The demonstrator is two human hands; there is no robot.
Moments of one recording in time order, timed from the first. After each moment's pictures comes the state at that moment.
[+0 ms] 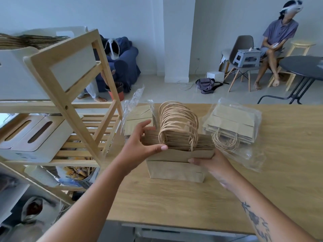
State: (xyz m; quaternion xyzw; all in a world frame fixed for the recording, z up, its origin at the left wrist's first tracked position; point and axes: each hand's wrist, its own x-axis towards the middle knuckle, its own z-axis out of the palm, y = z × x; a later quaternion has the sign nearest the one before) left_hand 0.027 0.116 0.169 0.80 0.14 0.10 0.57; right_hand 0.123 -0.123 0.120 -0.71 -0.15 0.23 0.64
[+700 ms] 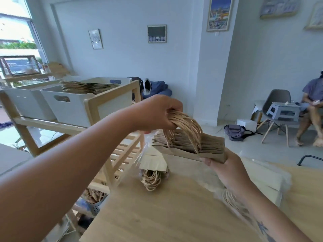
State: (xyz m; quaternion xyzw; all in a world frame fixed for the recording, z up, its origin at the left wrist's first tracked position) left_hand 0.065 0.095 0.393 0.98 0.00 0.13 0.16; right_hand 0.188 -0.107 0.229 -0.76 -0.30 0.05 0.58
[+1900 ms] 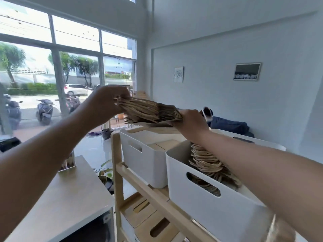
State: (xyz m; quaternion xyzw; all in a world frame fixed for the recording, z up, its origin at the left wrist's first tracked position) left_hand -0.178 0.621 0.486 0.86 0.21 0.46 -0.05; right_hand 0.090 0.555 0.441 -0.67 -0.65 -0.14 0.33
